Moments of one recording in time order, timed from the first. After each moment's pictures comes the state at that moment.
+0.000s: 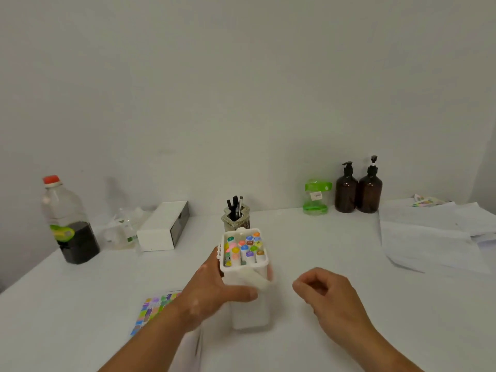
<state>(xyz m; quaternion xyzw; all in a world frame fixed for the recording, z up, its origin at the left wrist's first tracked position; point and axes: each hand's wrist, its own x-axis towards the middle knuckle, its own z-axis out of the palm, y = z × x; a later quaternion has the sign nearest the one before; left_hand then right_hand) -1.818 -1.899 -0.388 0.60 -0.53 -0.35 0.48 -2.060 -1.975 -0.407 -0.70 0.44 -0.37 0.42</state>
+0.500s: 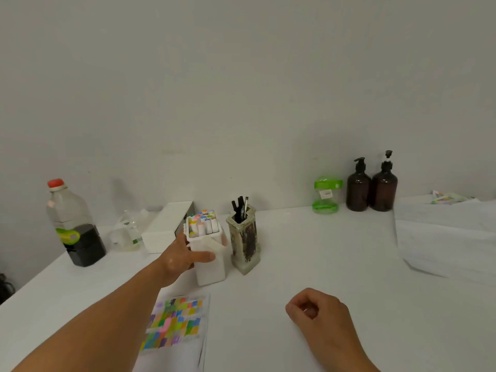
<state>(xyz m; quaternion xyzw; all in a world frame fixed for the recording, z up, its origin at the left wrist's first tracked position) -1.693 -1.959 -0.395 0.65 -0.40 -0.38 0.52 -2.035 -1.971 -0.433 -0.73 0.45 -0.35 0.38</state>
